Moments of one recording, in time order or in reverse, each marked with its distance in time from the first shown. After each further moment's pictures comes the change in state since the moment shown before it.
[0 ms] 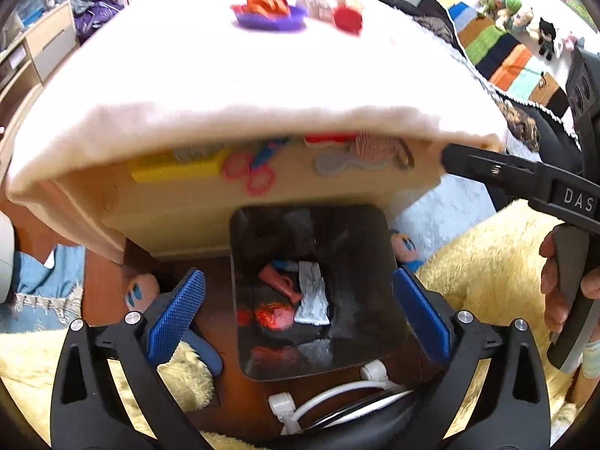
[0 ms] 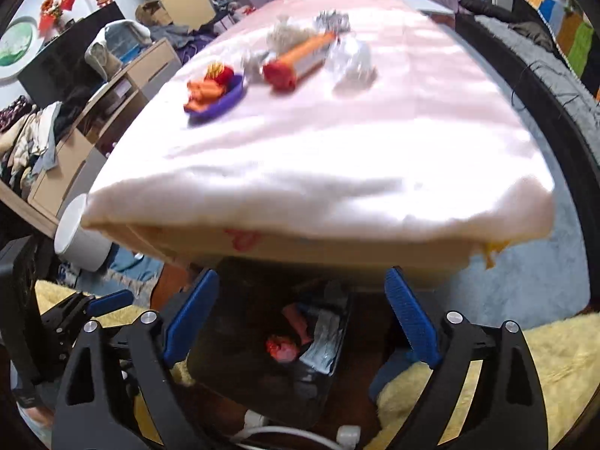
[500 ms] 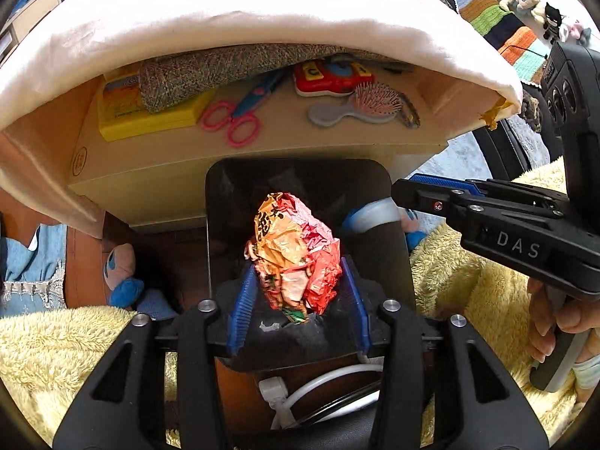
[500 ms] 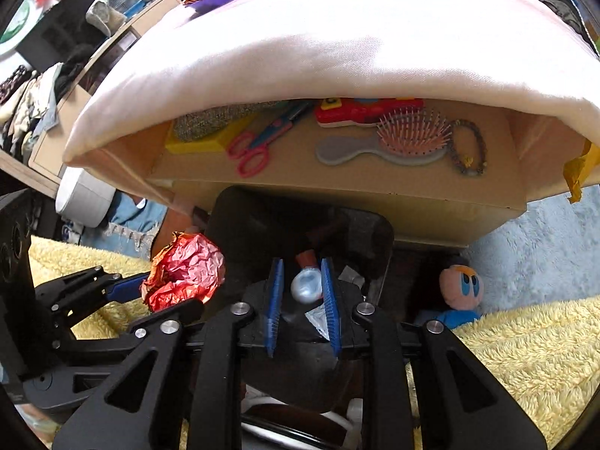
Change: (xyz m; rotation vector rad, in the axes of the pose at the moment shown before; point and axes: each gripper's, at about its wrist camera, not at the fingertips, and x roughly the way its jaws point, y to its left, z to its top) left arm 0.050 -0.005 -0.024 0.004 0.134 -0.033; right arm 0.067 0.010 -0.045 -0.020 0.207 0.054
